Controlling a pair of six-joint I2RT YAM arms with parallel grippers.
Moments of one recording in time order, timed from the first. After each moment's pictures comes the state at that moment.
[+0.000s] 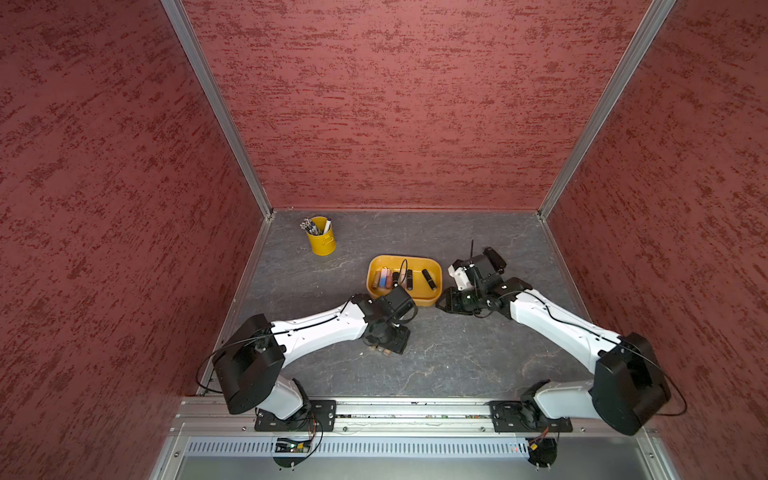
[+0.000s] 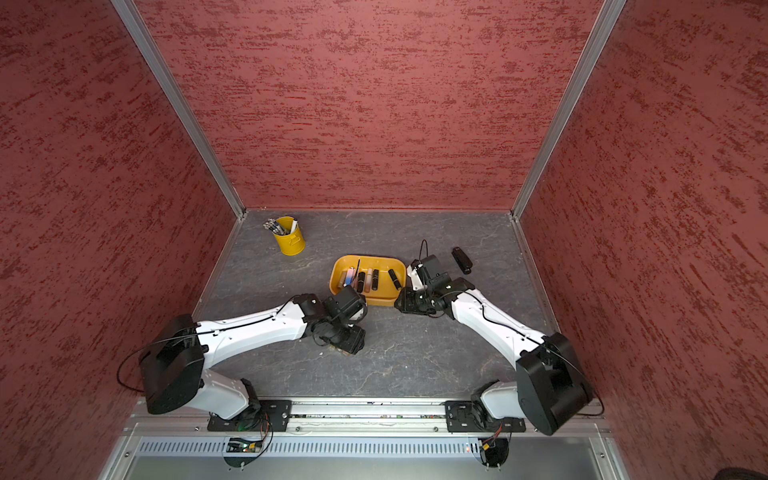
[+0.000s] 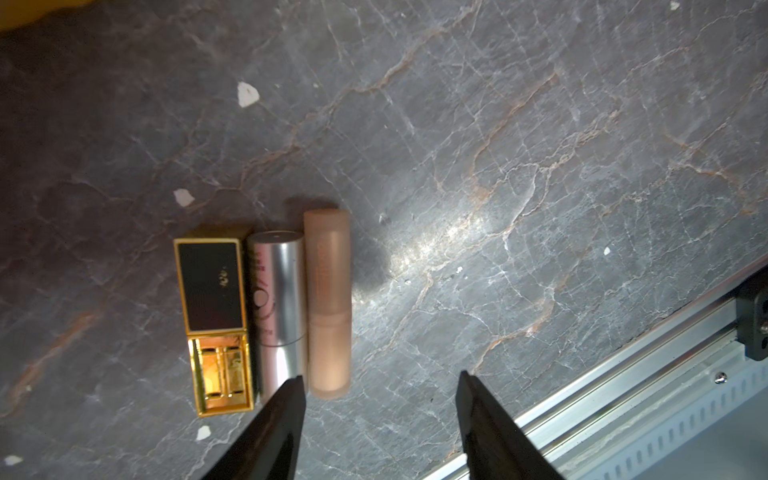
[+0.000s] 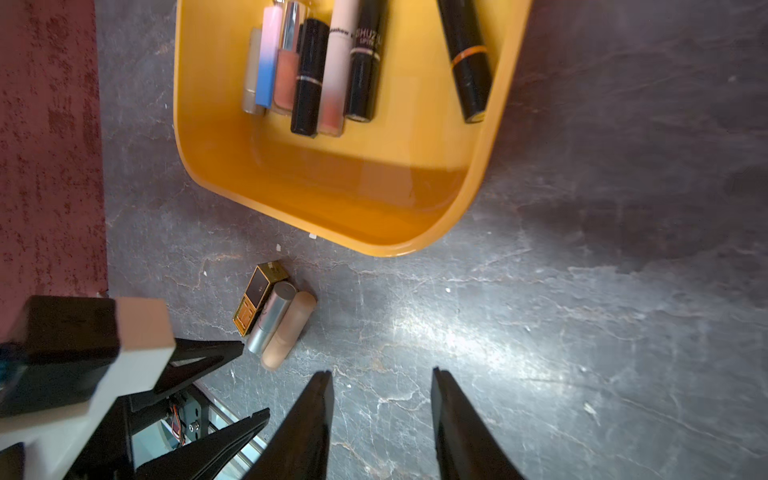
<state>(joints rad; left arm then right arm) -0.93 1.51 0.96 -0.75 0.09 -0.52 0.49 1.34 0.90 -0.55 -0.34 0.55</state>
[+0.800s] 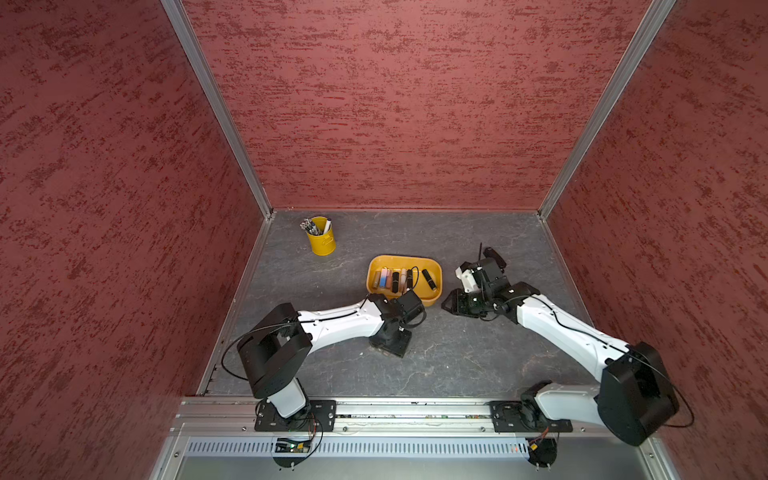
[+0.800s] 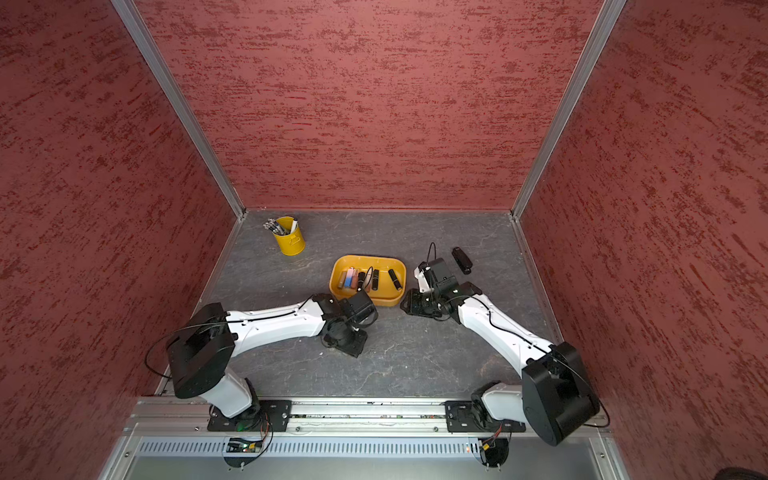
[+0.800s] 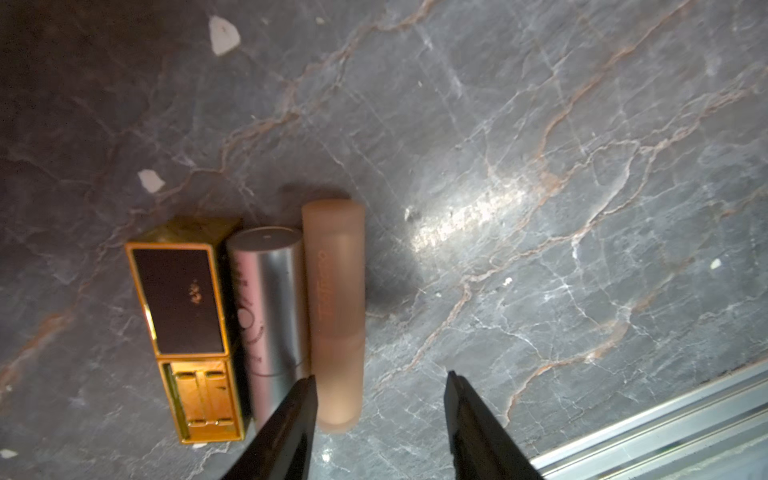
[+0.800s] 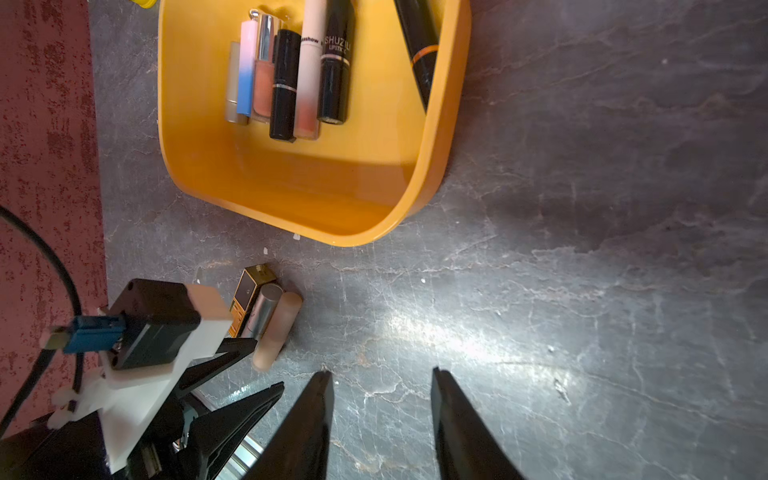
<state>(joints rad) -0.97 1.66 1.04 -0.82 0.04 -0.52 0.46 1.31 0.85 -0.54 -0.34 0.57</state>
